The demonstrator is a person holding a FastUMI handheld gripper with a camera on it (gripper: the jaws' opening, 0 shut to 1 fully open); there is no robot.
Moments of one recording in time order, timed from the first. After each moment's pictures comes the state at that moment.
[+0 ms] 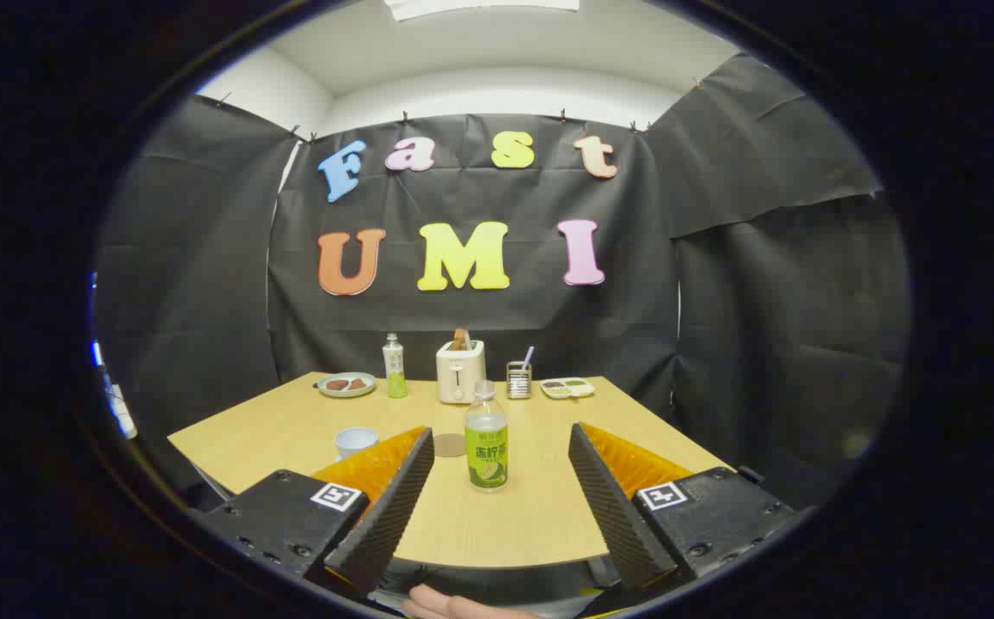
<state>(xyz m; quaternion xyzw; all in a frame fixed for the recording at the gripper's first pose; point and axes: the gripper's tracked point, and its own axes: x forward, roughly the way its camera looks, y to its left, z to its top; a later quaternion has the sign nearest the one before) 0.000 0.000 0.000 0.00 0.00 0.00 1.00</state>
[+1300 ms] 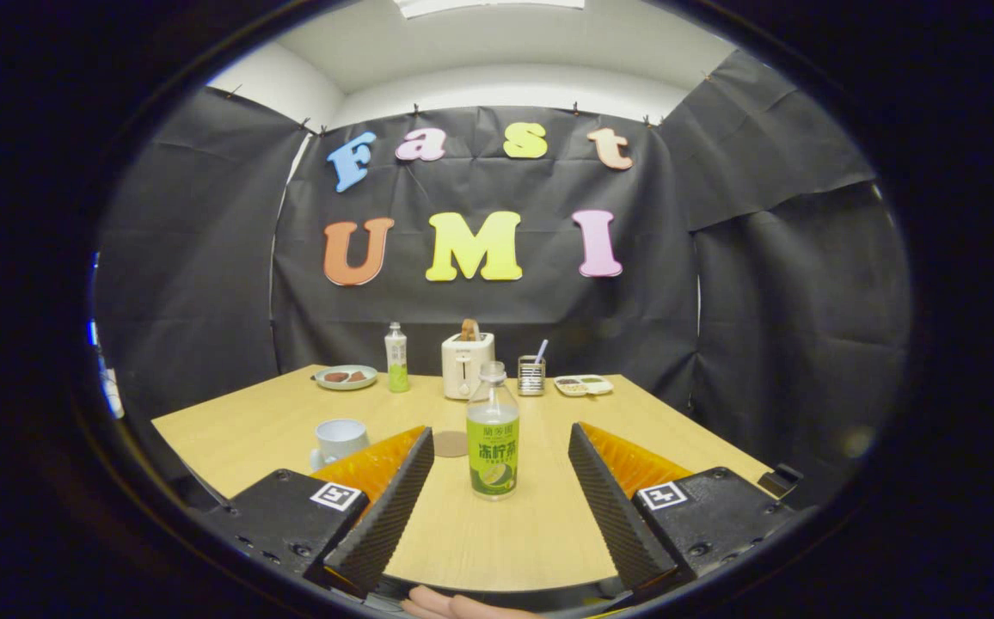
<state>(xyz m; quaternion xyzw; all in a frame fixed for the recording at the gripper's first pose) 0.081 0.004 -0.037 -0.01 -0.01 0.02 1.00</state>
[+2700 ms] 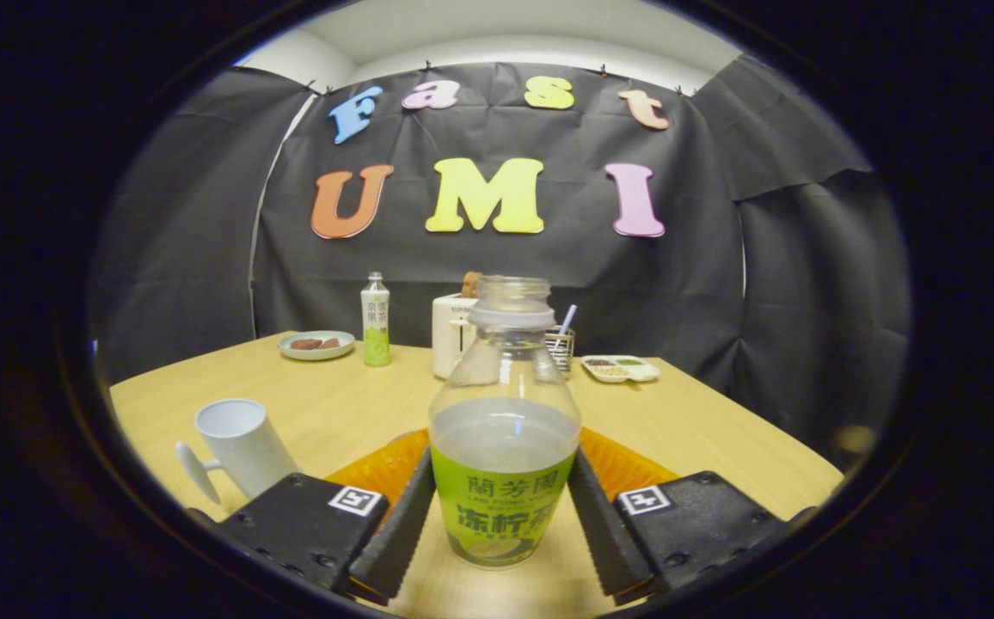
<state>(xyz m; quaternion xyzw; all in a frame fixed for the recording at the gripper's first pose) 0.270 0.014 -0.080 -0.04 0.03 0.03 1.00</state>
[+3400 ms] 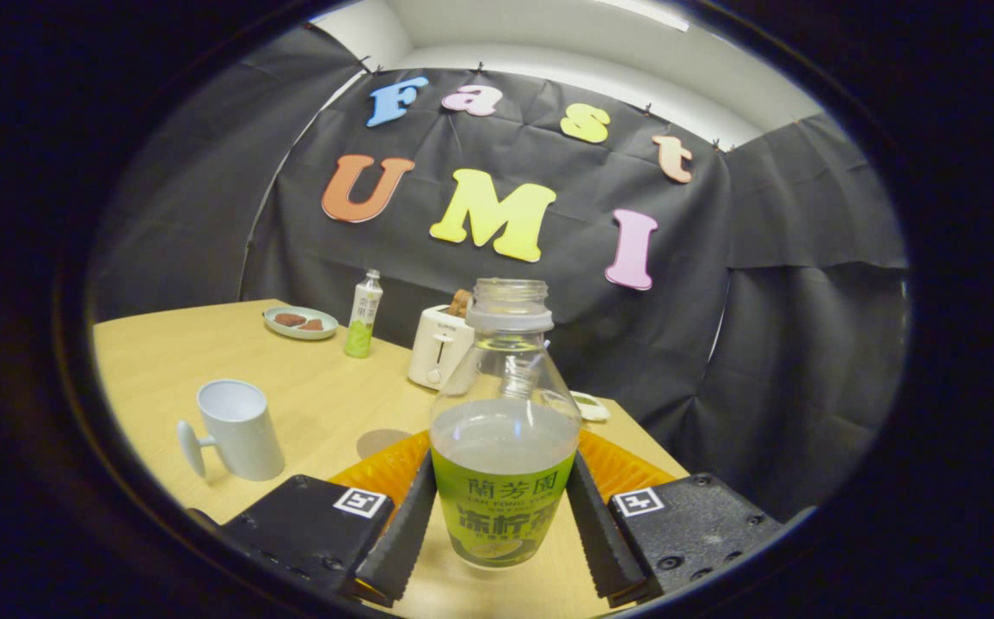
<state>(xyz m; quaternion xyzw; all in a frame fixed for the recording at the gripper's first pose) 0.223 0.004 -0.027 -0.17 0.01 -0.02 0.98</state>
